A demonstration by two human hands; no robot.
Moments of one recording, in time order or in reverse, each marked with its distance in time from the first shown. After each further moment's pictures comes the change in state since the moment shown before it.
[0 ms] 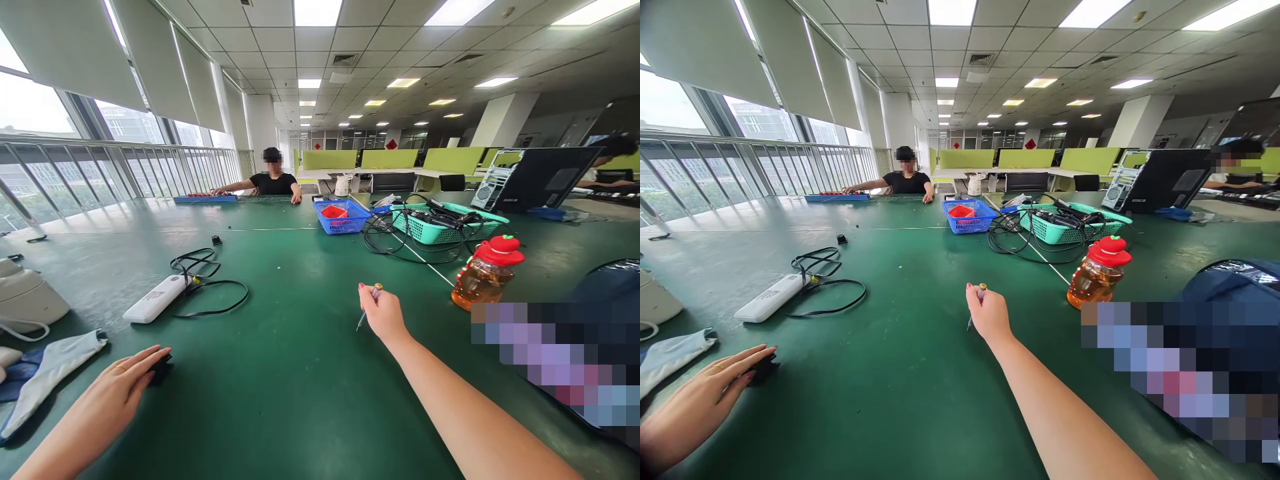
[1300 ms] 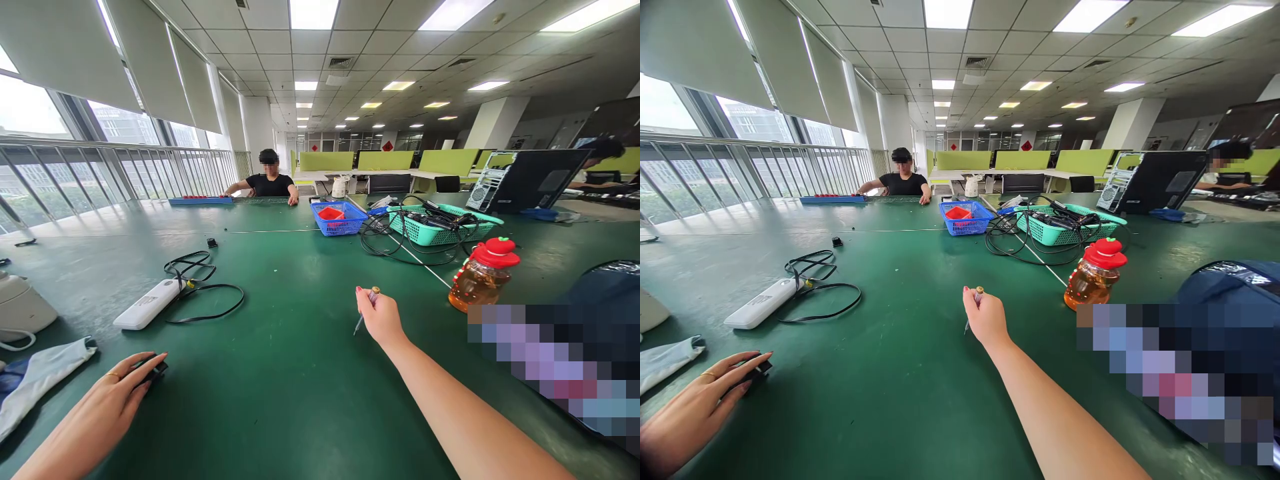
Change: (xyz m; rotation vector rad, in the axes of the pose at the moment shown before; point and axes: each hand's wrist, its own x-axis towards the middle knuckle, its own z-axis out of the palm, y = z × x) left_hand 0.001 -0.004 0.010 0.020 -0.067 -0.008; right_hand 0.001 0.000 0.000 -0.012 -0.008 -0.002
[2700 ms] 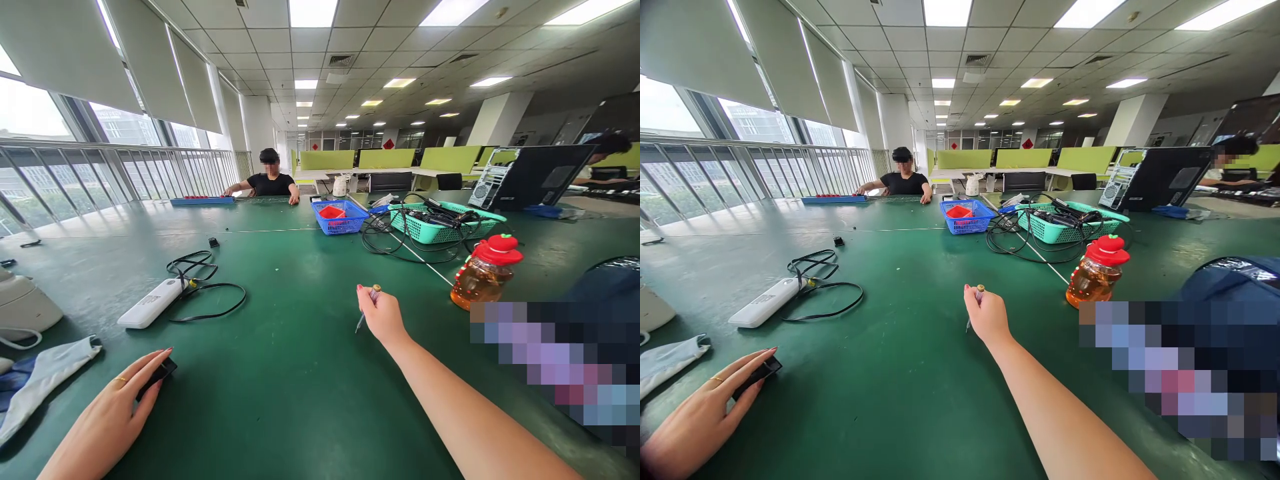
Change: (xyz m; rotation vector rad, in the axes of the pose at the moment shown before) left_hand -0.014 0.024 0.001 -0.079 0.039 -0.129; right_hand -0.001 0.000 0.001 0.016 -0.009 0.013
